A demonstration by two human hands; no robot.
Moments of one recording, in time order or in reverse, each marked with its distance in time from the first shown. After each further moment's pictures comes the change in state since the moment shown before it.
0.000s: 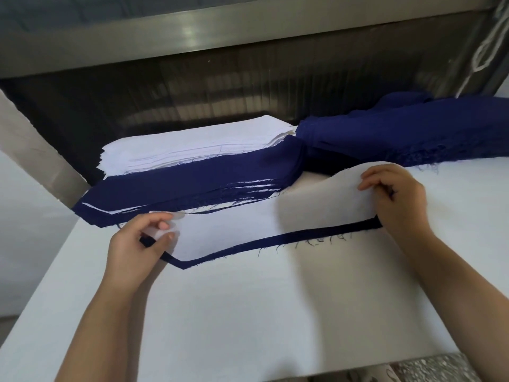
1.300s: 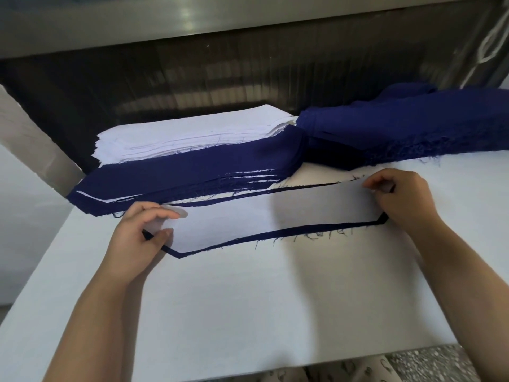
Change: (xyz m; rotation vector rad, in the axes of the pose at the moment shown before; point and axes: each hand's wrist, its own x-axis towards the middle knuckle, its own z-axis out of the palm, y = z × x) left_hand 0.002 -0.004 -0.001 0.083 -0.135 0.103; right_hand 0.005 0.001 -0.011 -0.191 -0.232 0.295
